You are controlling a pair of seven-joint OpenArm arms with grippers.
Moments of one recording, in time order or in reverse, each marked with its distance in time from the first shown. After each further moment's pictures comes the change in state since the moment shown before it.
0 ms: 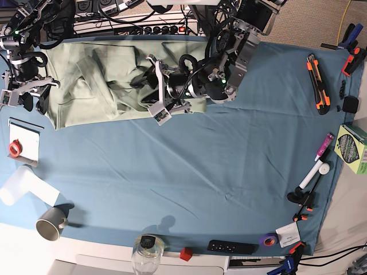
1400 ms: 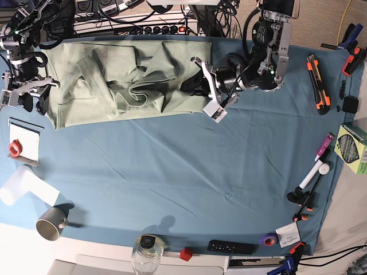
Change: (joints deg) left arm 8.1 -6.5 -17.0 4.3 -6.1 -0.7 3.8; right arm 0.0 0.0 0.0 0.0 0.0 0.0 0.5
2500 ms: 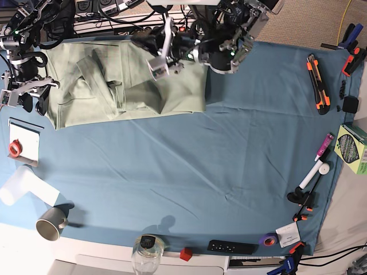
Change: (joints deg) left arm 0.8 0.7 21.4 0.0 -5.7 -7.9 0.3; right arm 0.0 0.0 0.0 0.0 0.0 0.0 0.4
